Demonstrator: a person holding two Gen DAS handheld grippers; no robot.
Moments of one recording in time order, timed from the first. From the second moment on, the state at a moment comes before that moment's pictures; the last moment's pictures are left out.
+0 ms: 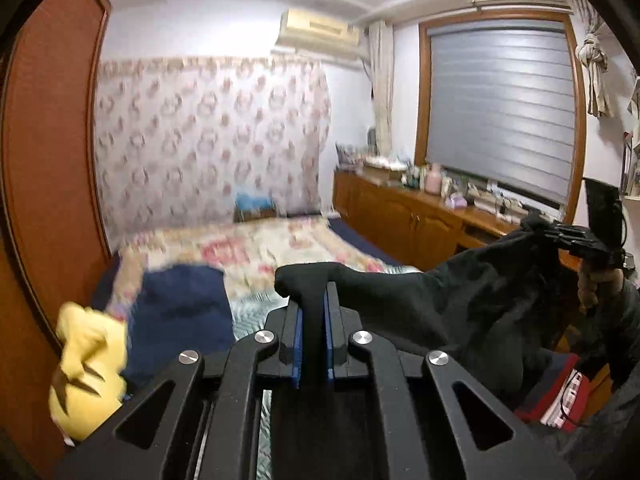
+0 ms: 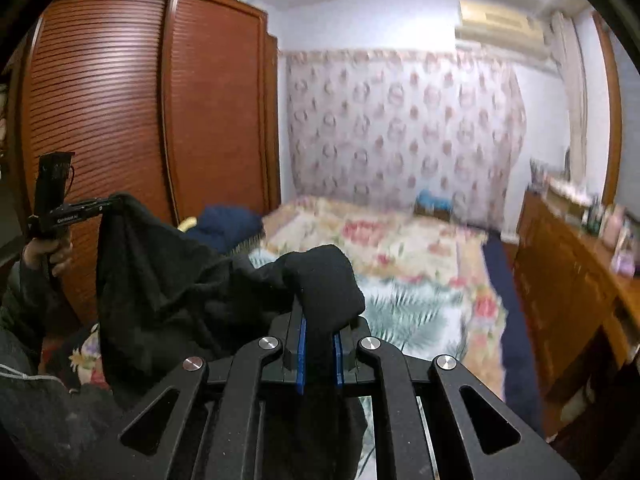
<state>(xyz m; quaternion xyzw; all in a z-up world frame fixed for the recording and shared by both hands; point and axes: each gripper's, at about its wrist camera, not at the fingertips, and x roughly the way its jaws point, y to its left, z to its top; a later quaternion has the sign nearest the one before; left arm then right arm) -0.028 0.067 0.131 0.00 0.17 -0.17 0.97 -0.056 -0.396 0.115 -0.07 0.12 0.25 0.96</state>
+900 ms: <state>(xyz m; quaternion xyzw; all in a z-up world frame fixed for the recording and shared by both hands) 0.029 0.052 0.209 0.05 0.08 -0.14 0.99 -0.069 -0.363 0.166 -0.14 0.02 0.15 0.98</state>
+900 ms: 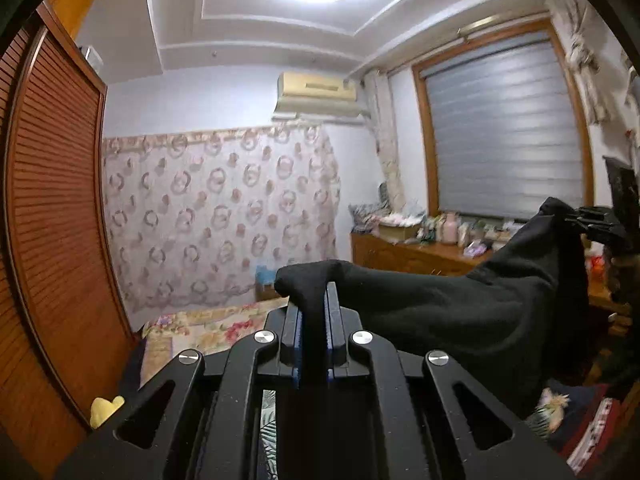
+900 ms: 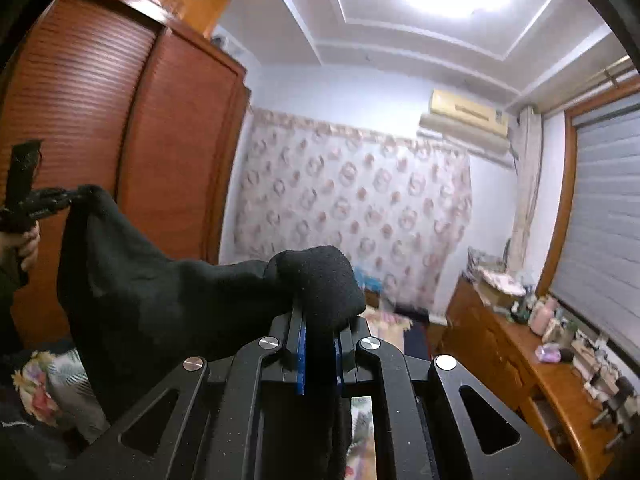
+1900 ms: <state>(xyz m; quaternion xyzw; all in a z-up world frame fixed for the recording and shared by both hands) 0.326 -0.015 -0.013 0.09 0.35 -0.06 0.93 0.307 -0.326 0.053 -0.10 0.33 0.12 0.93</state>
